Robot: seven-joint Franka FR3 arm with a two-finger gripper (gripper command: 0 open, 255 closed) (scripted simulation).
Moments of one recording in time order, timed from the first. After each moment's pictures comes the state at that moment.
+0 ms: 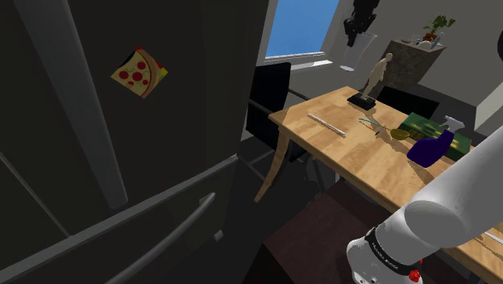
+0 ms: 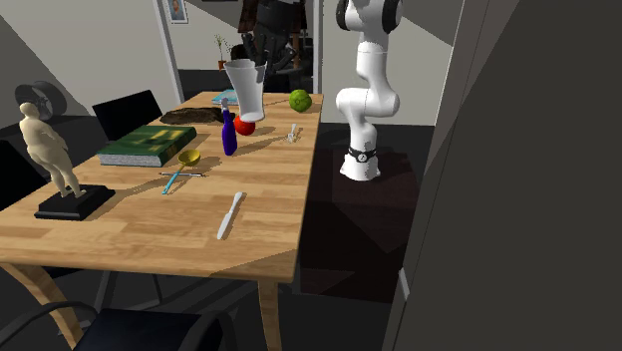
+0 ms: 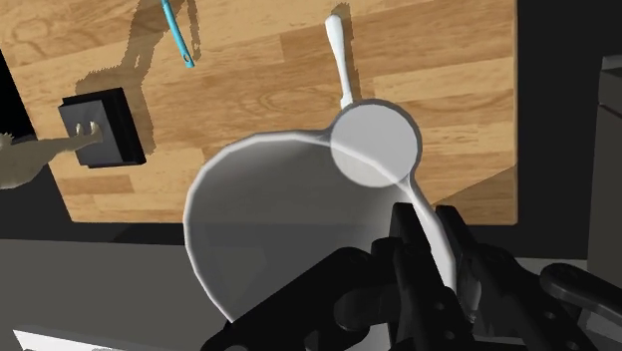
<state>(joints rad) -0.18 -0.02 -0.21 -1.49 -0.26 1.57 -0.23</state>
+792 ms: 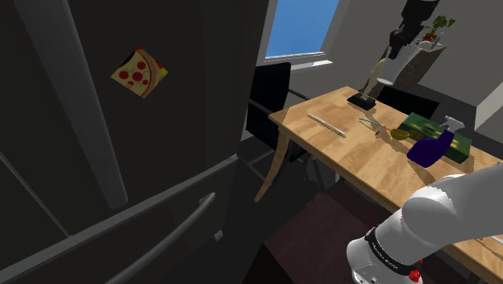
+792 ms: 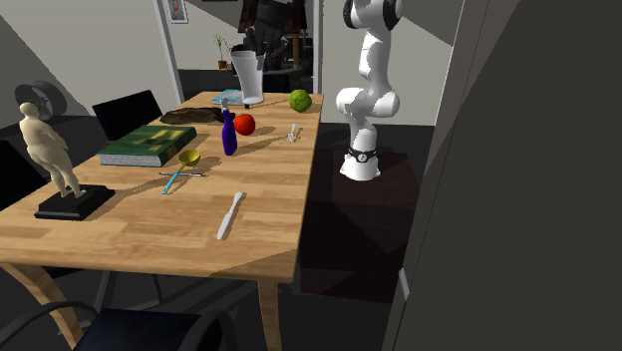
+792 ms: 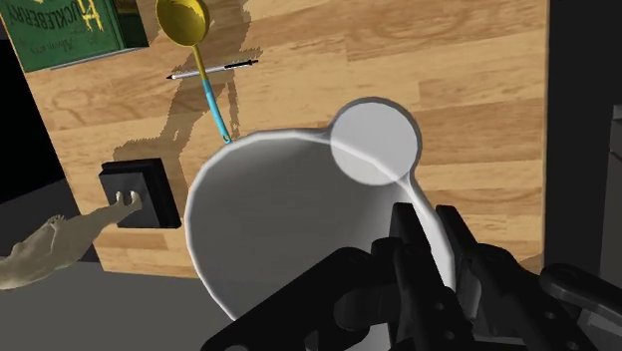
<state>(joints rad) -0.24 -0.36 -0.28 -1.84 -0.34 1.62 -0.35</state>
